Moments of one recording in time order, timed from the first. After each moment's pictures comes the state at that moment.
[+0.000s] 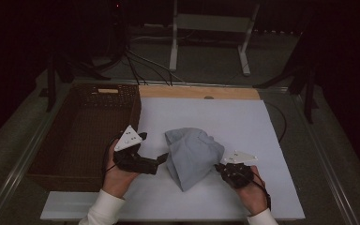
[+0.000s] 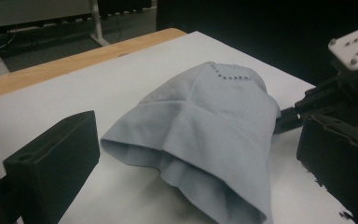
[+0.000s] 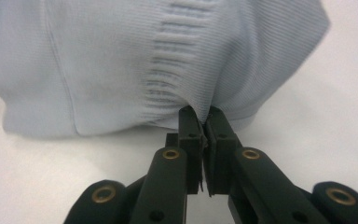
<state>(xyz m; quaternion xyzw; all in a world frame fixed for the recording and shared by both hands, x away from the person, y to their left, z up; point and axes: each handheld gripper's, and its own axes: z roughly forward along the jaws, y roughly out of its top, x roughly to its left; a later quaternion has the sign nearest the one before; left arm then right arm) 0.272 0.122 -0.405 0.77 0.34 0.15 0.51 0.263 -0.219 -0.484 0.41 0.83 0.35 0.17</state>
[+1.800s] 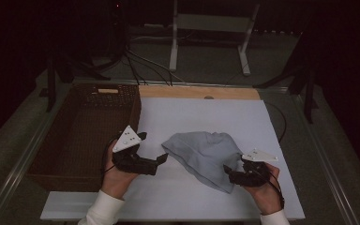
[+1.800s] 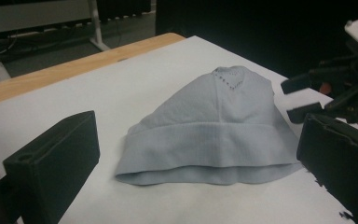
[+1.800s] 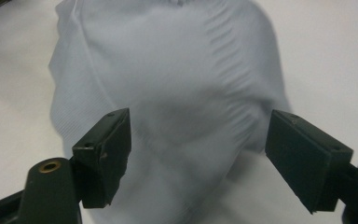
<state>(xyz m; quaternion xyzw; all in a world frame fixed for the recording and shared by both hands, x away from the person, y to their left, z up) 0.268 0.124 -0.400 0.77 0.34 0.15 0.52 0.257 -0.256 -0.468 0.46 0.79 0.35 0.21</state>
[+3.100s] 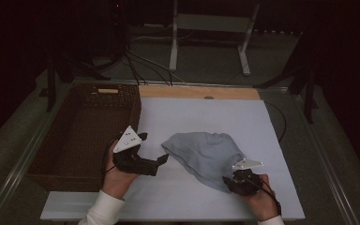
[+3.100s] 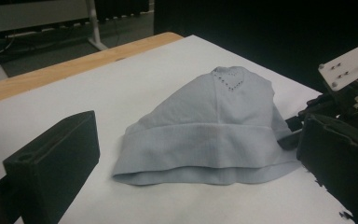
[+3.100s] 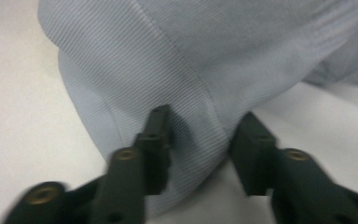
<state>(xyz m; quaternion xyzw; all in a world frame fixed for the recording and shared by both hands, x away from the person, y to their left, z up) 0.268 0.122 -0.401 0.77 0.33 0.15 0.52 0.249 -0.245 -0.504 0.46 0.83 0.27 0.15</state>
